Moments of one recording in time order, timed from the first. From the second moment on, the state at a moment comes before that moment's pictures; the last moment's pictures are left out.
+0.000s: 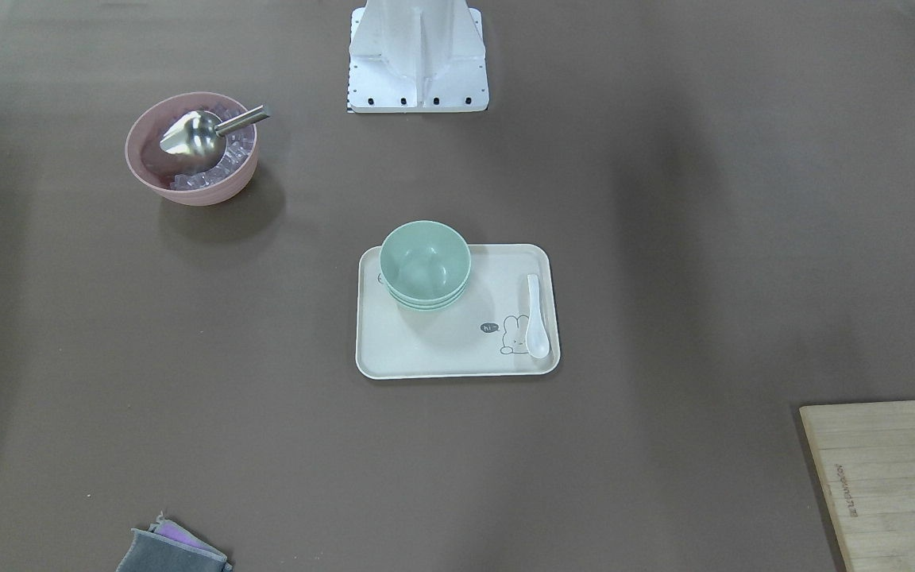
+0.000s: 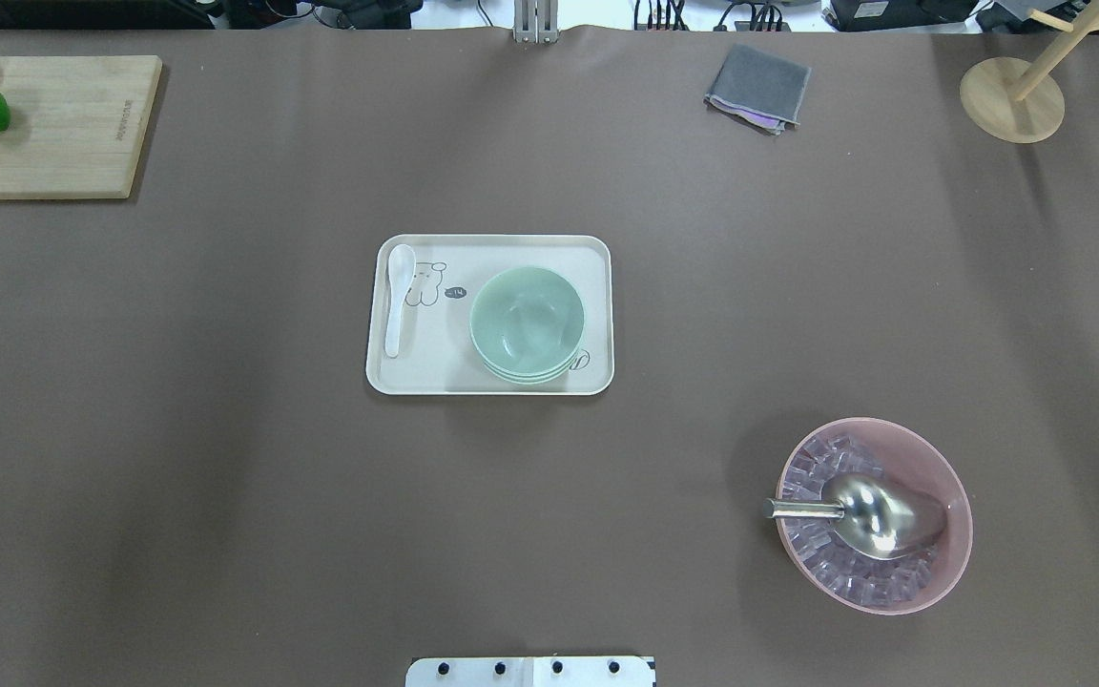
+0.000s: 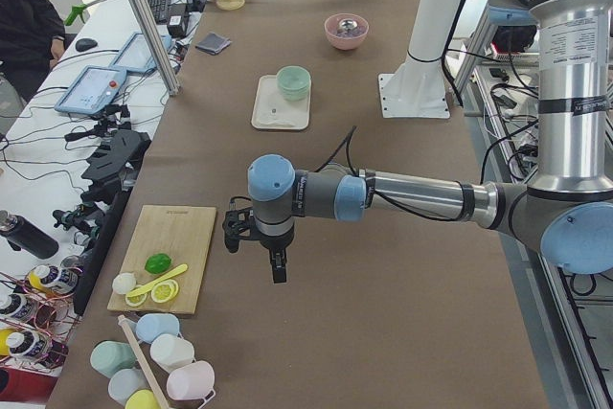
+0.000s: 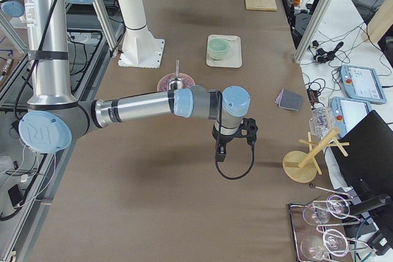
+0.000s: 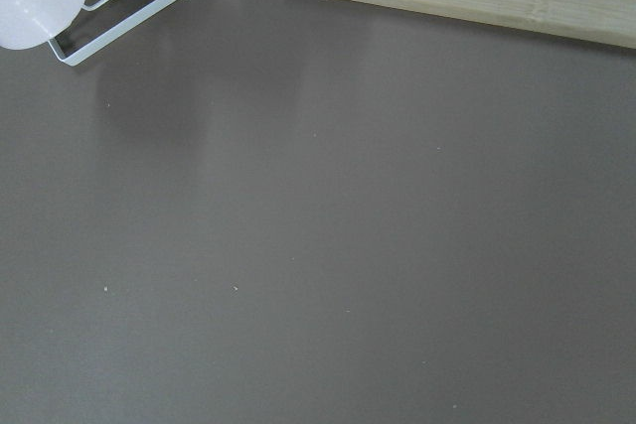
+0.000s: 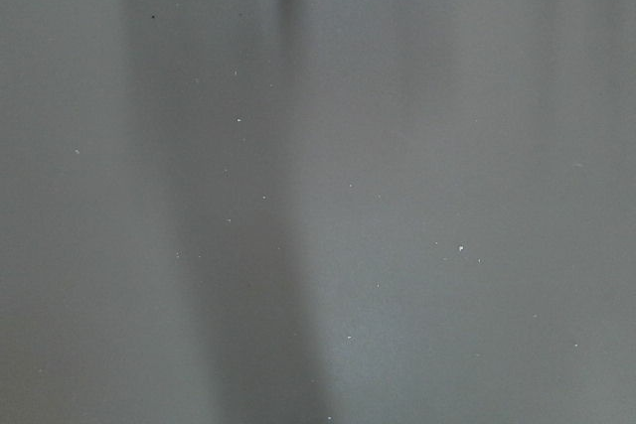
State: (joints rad) left arm -1.55 -1.47 -1.77 -1.54 -2.30 -0.22; right arm 1.55 -1.57 1.77 -1.85 2.39 -0.01
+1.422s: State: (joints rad) left arm -1.55 -1.48 -1.76 -1.54 -2.30 -0.21; right arm 1.56 -1.64 1.77 -1.83 2.35 -0.03
